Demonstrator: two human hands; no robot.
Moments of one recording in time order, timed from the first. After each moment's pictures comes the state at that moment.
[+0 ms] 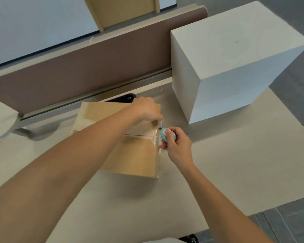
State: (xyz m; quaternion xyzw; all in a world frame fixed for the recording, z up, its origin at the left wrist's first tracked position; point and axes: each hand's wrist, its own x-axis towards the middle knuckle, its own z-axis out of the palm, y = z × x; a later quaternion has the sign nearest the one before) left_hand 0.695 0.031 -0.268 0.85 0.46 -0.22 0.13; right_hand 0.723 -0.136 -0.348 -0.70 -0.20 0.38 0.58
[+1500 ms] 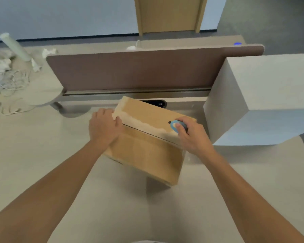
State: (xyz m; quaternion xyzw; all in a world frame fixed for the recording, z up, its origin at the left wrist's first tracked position) left_hand 0.460 0.045 -0.287 0.70 0.70 0.10 0.08; right_hand 0.724 -0.066 -0.279 -0.72 -0.57 0.29 0.29
